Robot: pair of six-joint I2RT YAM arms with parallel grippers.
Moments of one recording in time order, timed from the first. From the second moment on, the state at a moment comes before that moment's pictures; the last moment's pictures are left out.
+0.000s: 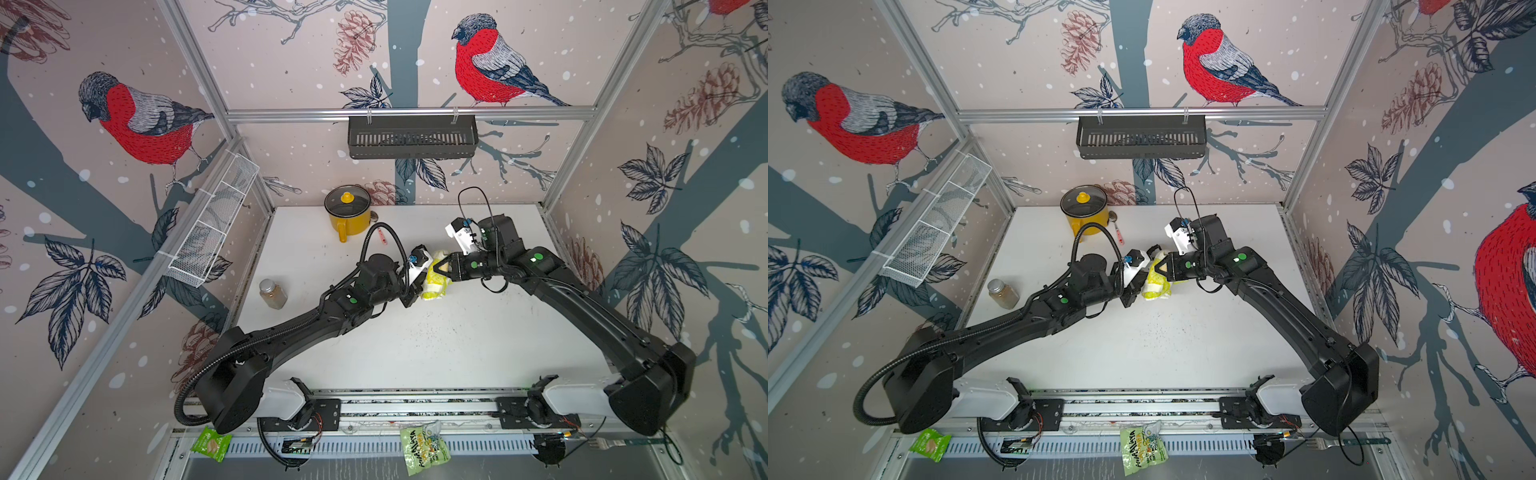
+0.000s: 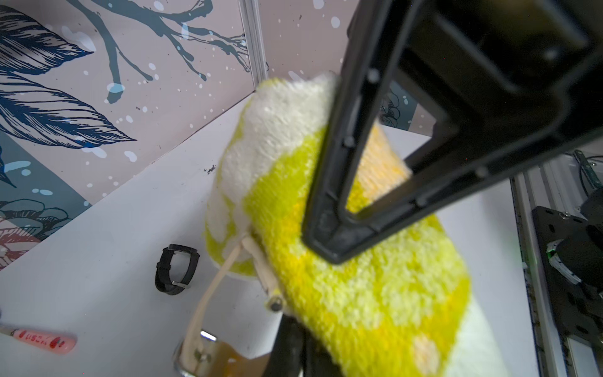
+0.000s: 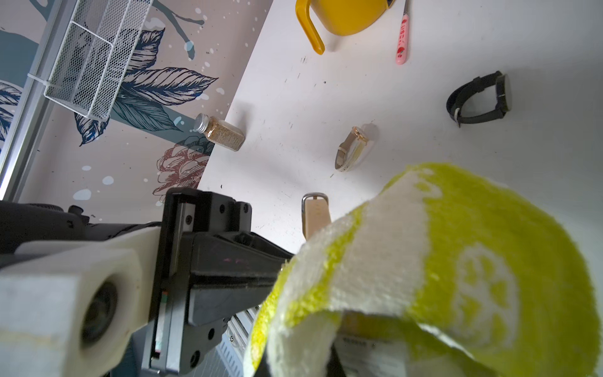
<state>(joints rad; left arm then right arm) -0.77 1.35 0.83 0.19 0.30 0.15 0.56 1.33 1.26 -0.66 -0.52 0.42</state>
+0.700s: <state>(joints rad) -0.79 1.31 0.83 0.18 0.29 0.18 0.55 1.33 1.20 -0.66 -0.45 0.41</state>
